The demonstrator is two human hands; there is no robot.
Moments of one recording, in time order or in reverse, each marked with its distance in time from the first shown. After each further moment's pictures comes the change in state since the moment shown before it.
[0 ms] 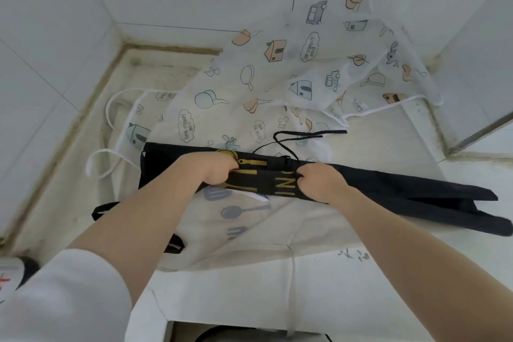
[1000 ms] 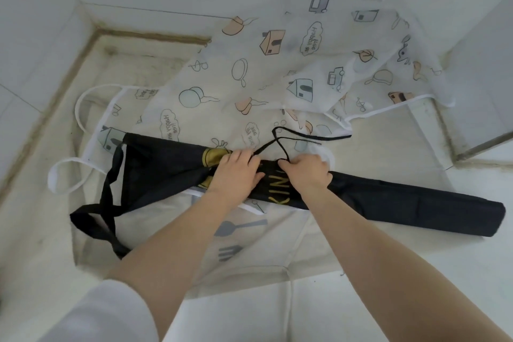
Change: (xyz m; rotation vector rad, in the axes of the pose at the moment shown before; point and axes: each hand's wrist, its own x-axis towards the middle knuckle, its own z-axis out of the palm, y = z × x) left_hand 0.073 0.025 0.051 0.050 0.779 0.063; right_hand 0.062 -0.017 0.015 0.381 0.241 0.500
